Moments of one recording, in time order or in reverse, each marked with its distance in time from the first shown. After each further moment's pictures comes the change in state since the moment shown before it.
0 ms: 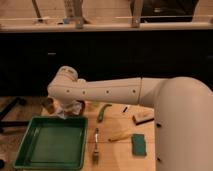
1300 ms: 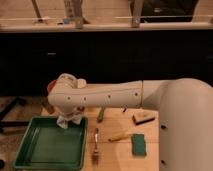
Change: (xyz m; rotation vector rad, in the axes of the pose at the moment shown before) arm -0.014 0.051 0.004 -0.077 -0.014 0.014
